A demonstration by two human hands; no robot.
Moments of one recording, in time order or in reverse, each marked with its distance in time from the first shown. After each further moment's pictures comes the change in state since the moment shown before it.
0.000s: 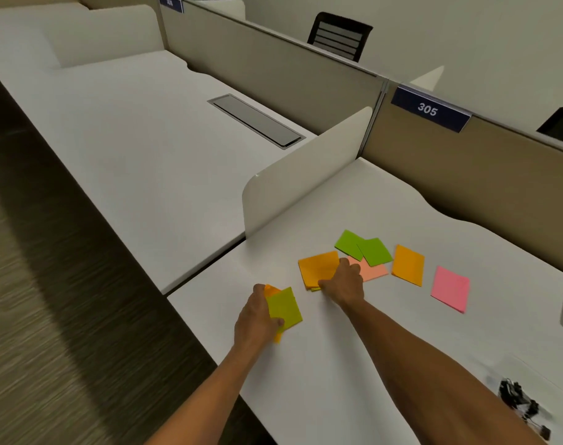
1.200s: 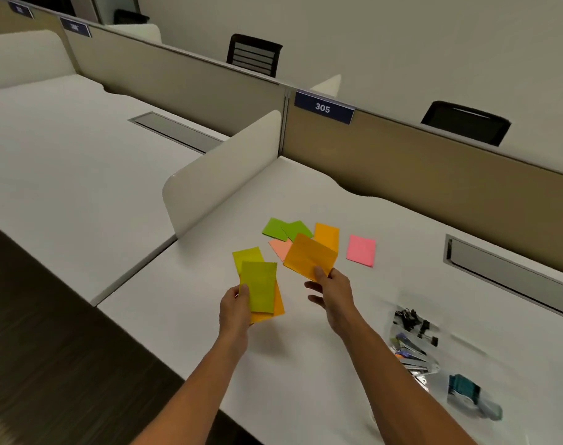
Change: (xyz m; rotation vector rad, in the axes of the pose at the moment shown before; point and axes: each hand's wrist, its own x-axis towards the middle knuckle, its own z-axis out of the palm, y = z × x) left_hand -0.057 0.065 0.062 -0.929 -0.054 -0.205; right_hand -0.117 0.119 -0.069 1.152 0.046 0.061
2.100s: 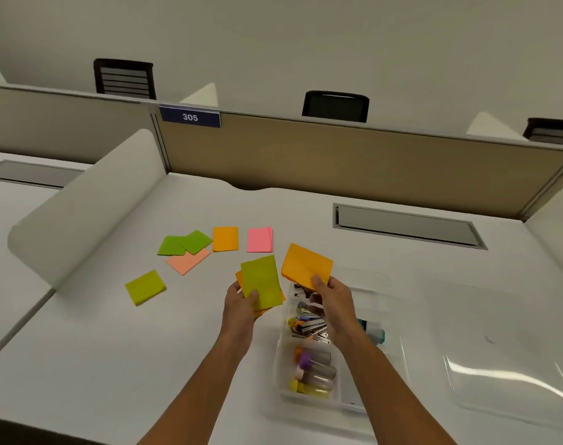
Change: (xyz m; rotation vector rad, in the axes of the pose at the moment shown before) left_hand -0.099 -0.035 0.167 0.000 -0.432 0.061; right_hand -0.078 0.012 -0.194 0.170 0.339 -0.040
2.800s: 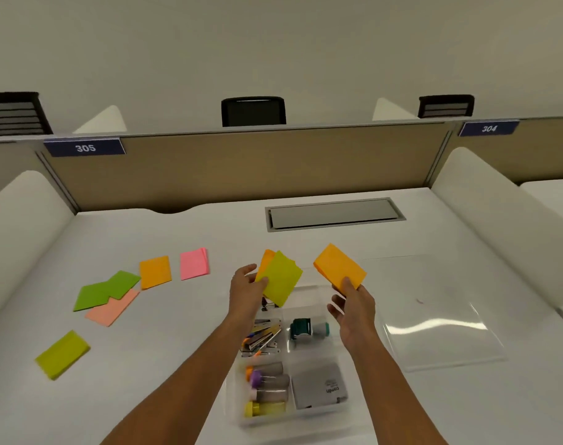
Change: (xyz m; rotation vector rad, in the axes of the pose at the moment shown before) left_hand 0.015 -0.007 0.143 0.420 -0.260 0.065; right_hand -0.010 -0.009 -0.132 0.475 0.472 -0.007
